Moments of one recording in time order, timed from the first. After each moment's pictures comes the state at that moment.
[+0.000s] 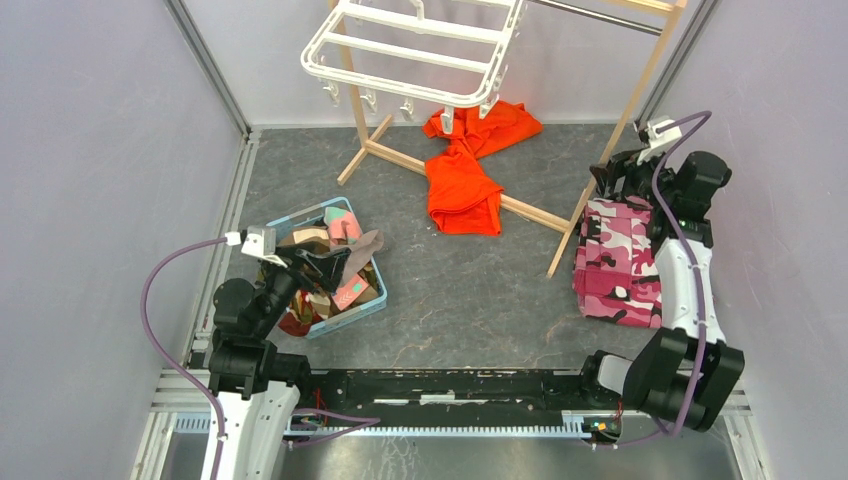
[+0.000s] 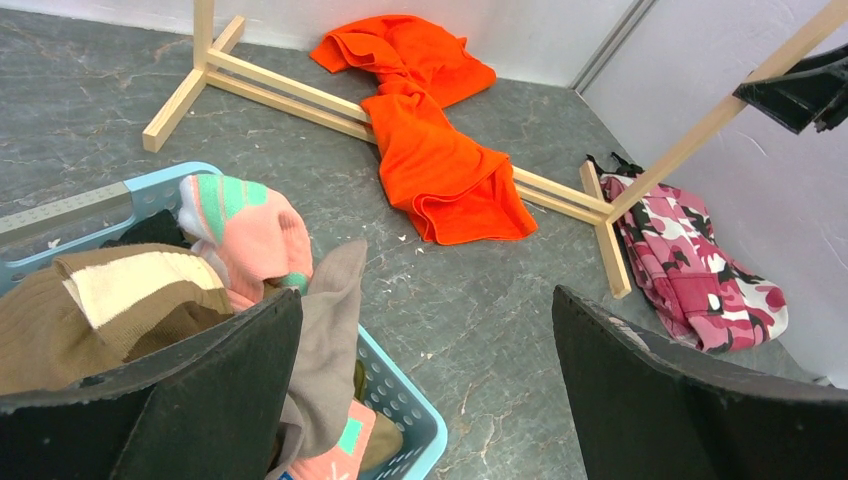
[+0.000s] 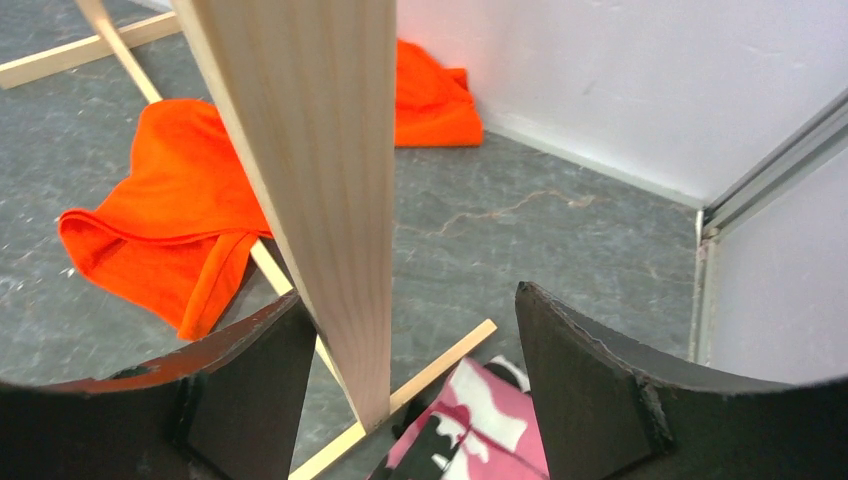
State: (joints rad) left arm -0.09 0.25 0.52 -0.28 0.35 -0.40; right arm -0.35 1.19 0.94 0.05 -0.72 -0.24
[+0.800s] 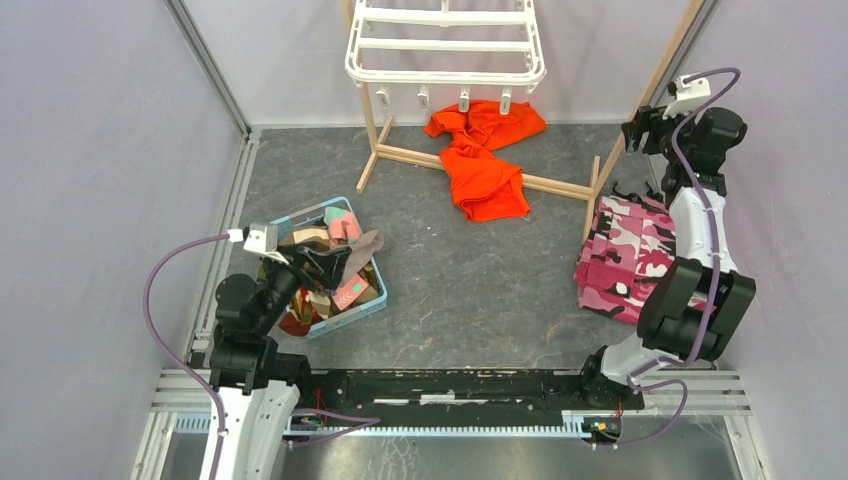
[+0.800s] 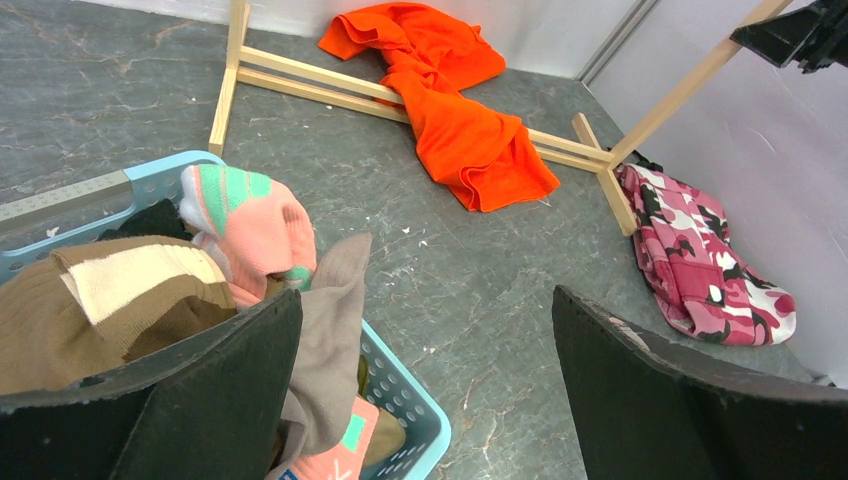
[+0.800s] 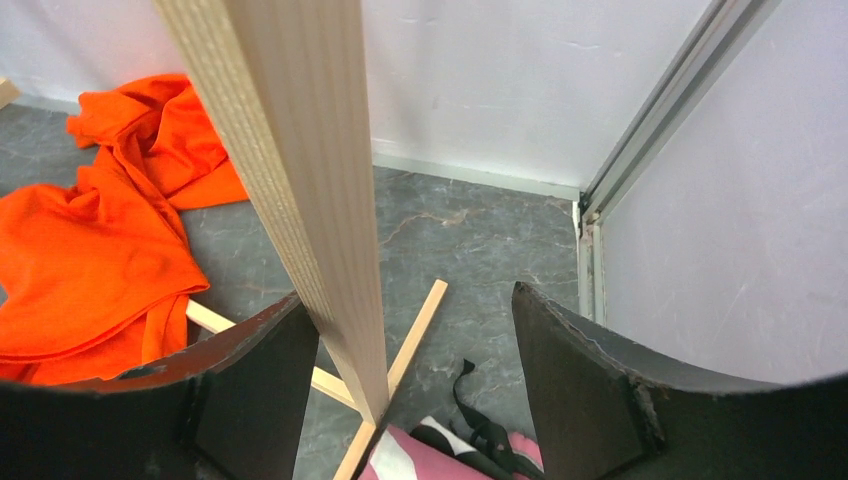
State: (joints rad) left arm -0.08 0.28 0.52 -0.28 0.35 -0.39; right arm -0.39 1.57 1.30 0.10 -0.50 -0.17
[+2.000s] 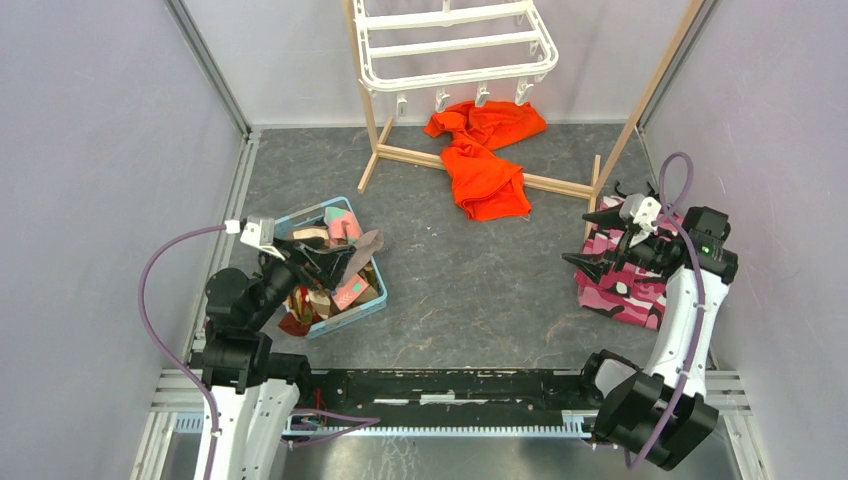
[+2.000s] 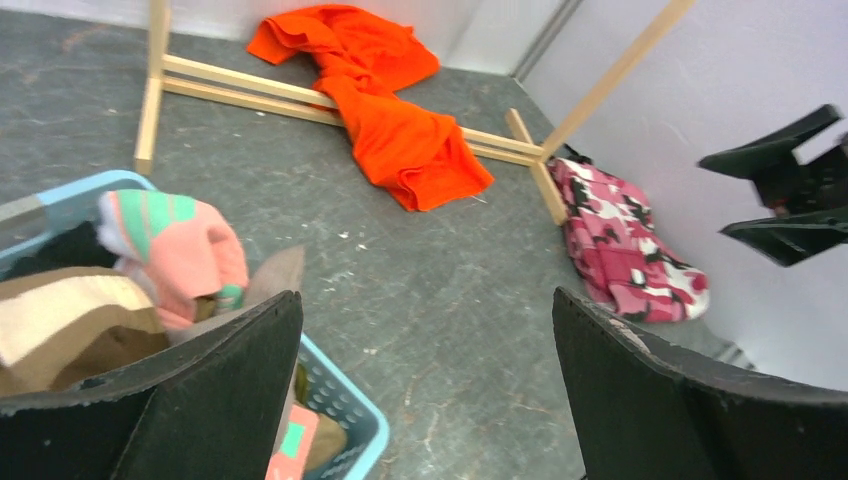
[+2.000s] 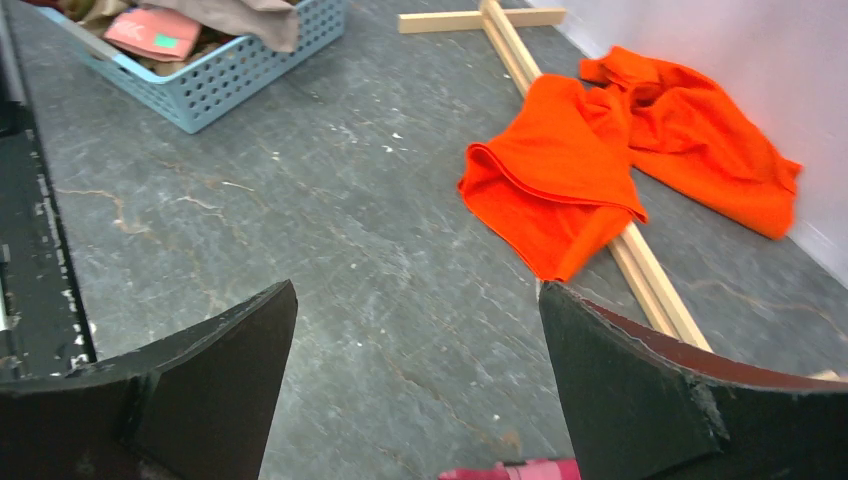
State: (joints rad) left arm -0.08 0.33 0.62 -0.31 0.45 -0.44; right arm -0.53 0.99 0.97 -1.06 -1.42 -1.25
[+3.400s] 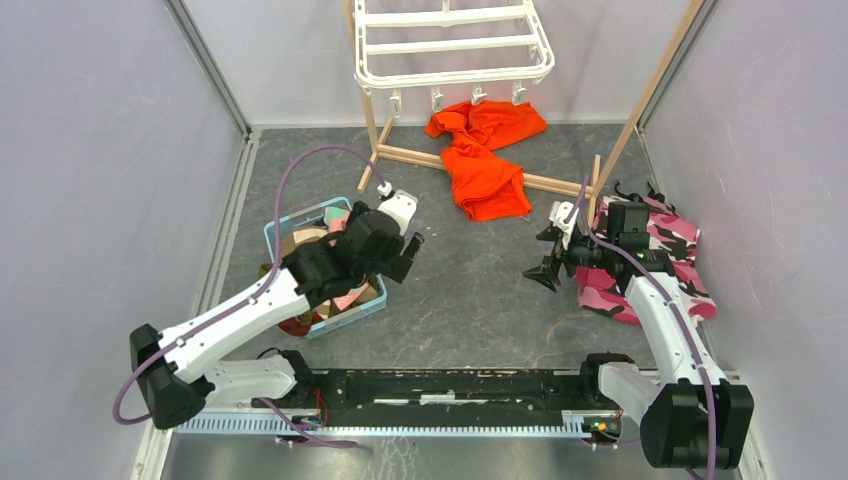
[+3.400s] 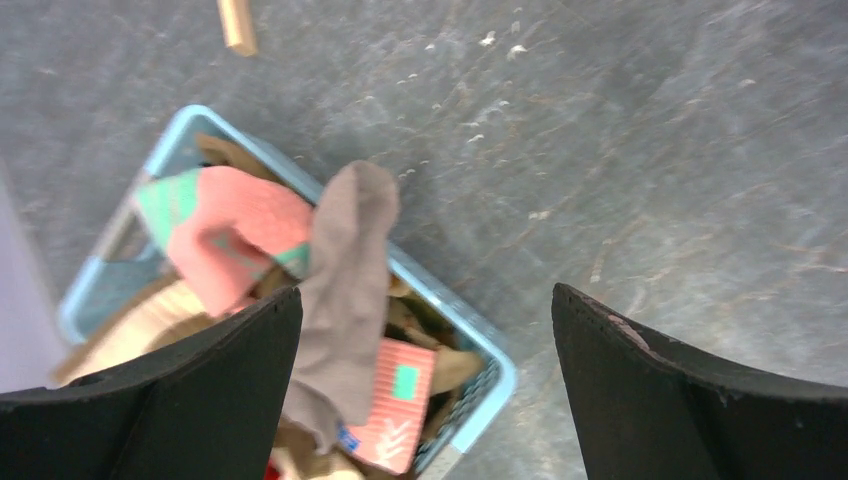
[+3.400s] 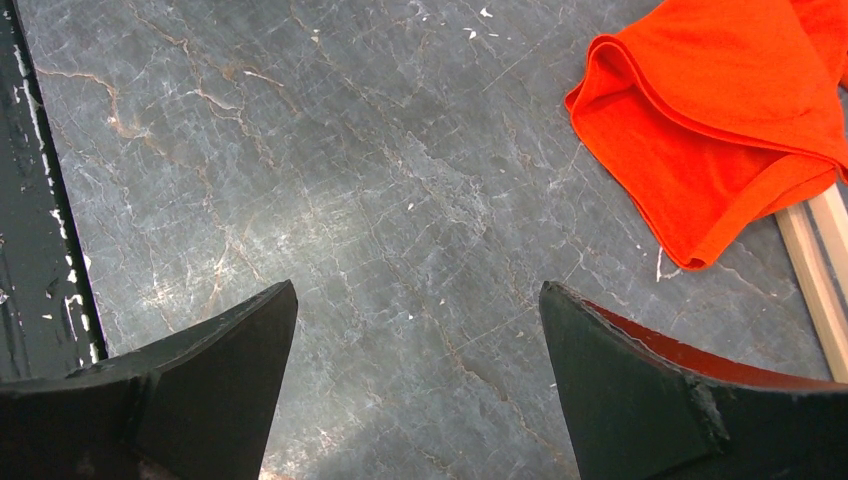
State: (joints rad) left arm -0.91 1.15 1.09 -0.69 -0.49 -0.10; right arm -0.02 1.02 0.74 -0.56 -0.98 -0.82
